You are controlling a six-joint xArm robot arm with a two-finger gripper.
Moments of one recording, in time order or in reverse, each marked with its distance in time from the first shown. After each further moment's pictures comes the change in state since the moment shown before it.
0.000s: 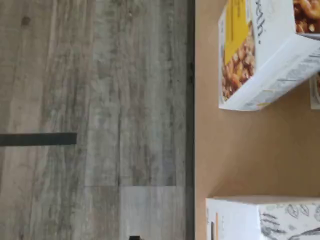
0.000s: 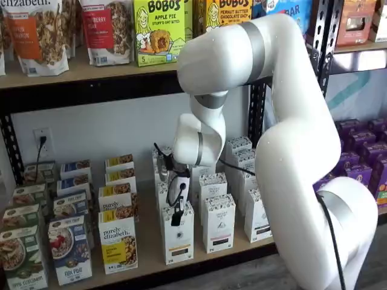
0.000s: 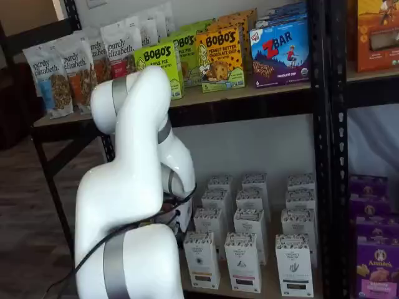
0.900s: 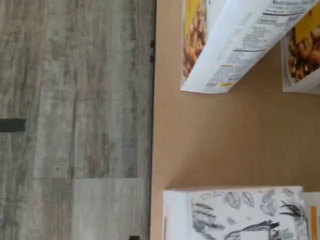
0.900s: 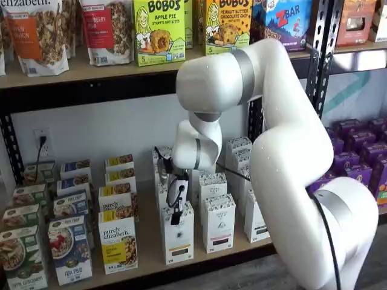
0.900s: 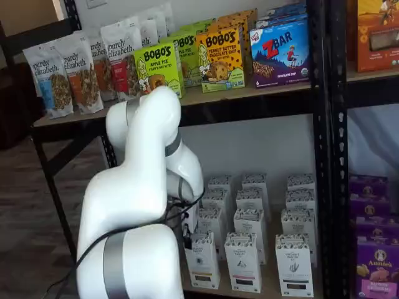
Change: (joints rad) arm -0.043 0.203 -0.244 -0.058 0.021 0.018
